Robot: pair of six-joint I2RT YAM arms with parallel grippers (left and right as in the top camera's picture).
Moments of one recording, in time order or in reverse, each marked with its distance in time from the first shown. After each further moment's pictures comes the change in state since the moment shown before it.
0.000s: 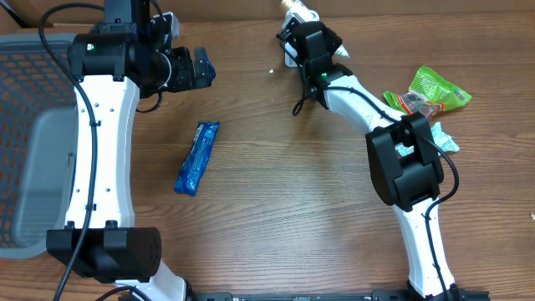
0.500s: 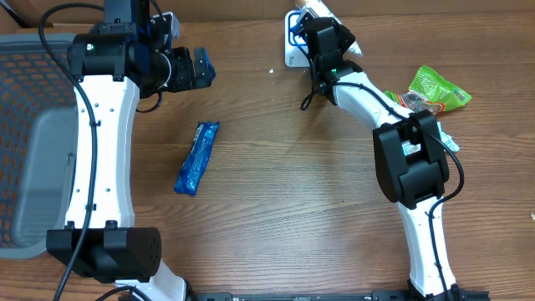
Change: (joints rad) left arm 0.000 0.000 0.000 0.000 0.000 0.000; right arm -0.038 0.000 0.000 0.000 0.051 -0.007
